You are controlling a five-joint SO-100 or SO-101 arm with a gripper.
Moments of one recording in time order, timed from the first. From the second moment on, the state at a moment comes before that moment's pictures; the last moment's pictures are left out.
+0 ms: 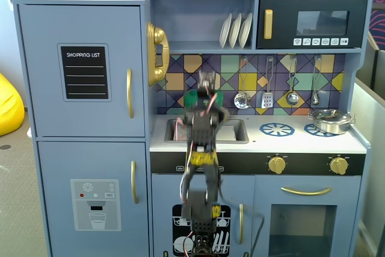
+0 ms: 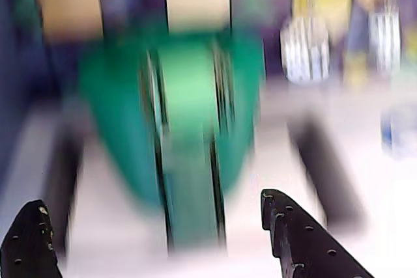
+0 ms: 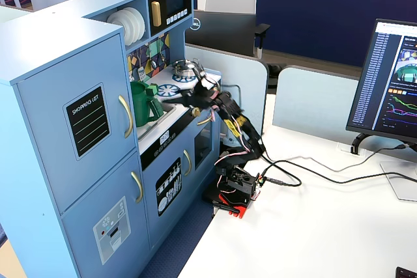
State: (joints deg) arm 5.2 152.0 103.2 54.7 -92.2
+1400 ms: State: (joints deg) arm 0.8 182.3 171.8 77.1 -86.3
